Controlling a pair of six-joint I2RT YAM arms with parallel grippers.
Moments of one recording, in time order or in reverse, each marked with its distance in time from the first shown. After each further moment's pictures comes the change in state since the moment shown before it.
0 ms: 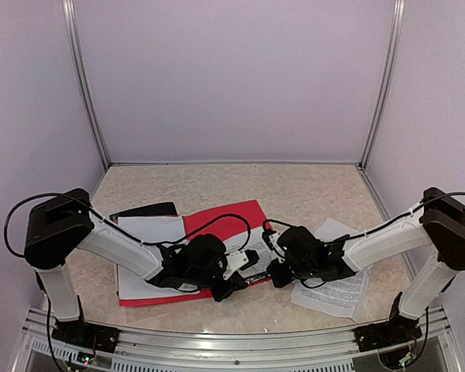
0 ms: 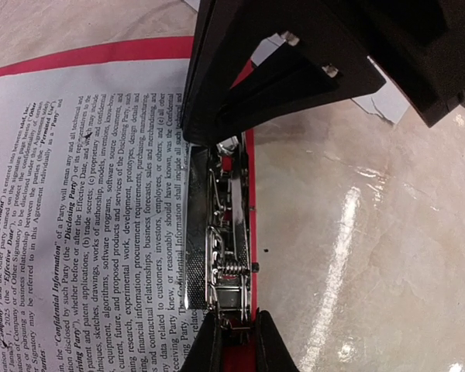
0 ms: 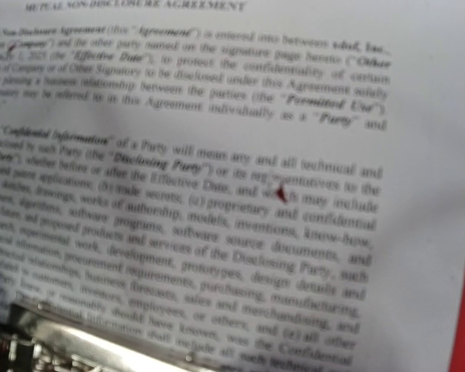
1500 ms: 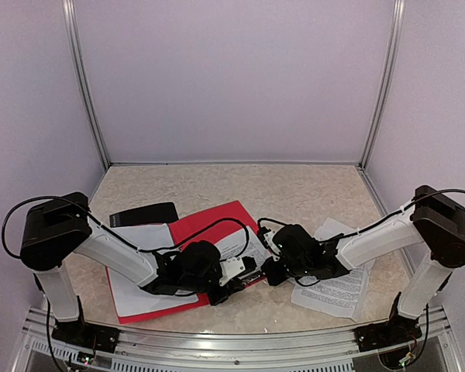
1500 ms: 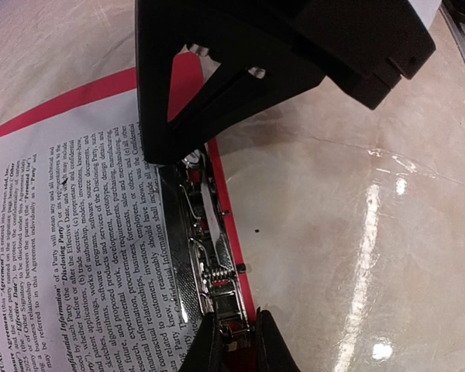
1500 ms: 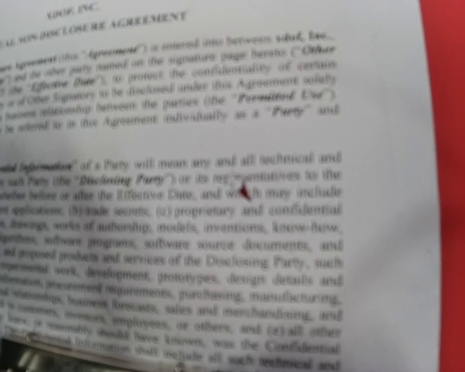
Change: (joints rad) left arm -0.034 -0.022 -0.080 0.101 -0.049 0.106; right arm -0.018 0.061 0.034 0.044 -0.019 -0.015
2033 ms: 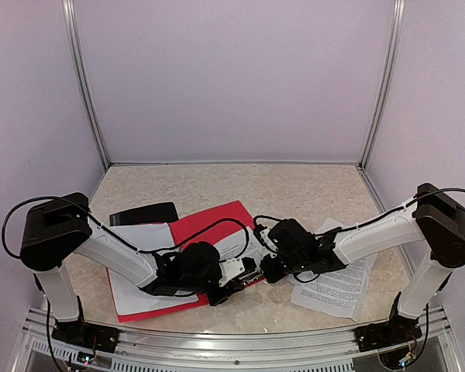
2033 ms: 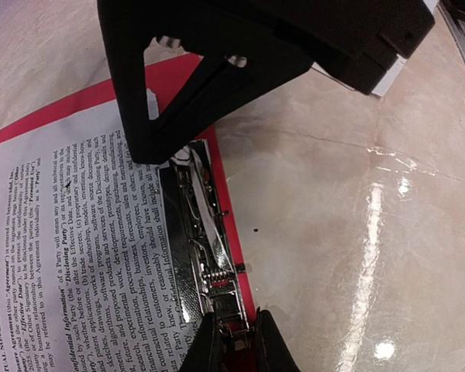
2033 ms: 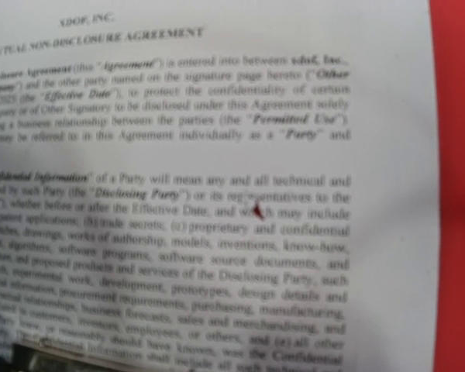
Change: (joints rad) left arm -0.004 0.000 -0.011 0.018 -0.005 0.018; right arm 0.000 0.013 0.087 -0.130 0.000 -0.023
